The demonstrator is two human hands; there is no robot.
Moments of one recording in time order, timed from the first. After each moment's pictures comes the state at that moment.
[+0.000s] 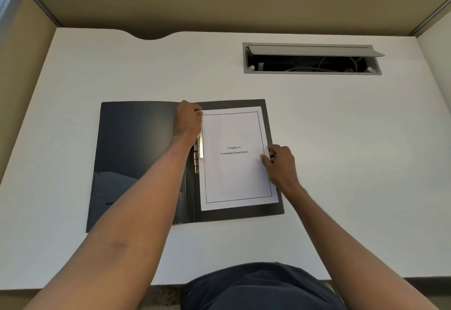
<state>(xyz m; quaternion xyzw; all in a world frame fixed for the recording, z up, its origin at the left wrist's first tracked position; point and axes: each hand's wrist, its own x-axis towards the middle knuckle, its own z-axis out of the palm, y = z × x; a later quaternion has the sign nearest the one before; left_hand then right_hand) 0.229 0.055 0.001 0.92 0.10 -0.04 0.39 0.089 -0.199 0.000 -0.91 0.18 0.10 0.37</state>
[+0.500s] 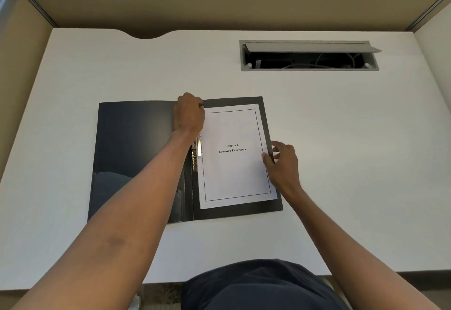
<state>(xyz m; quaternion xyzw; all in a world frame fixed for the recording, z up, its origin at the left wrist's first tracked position) 0.233 0.045 0.016 0.97 0.00 -0.01 0.26 0.071 -0.193 0.027 -0.89 0.22 0.05 0.40</state>
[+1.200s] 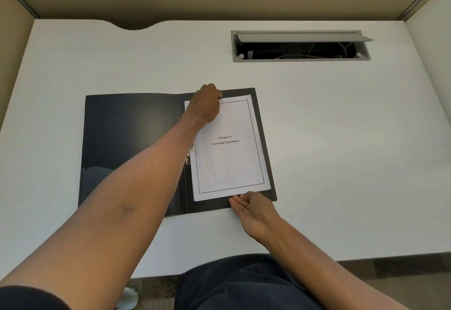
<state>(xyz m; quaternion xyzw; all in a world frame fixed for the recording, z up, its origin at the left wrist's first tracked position) 0.251 -0.004 0.008 0.96 -0.15 -0.11 0.22 -0.014 -0.127 0.043 -0.29 0.59 0.19 0.72</state>
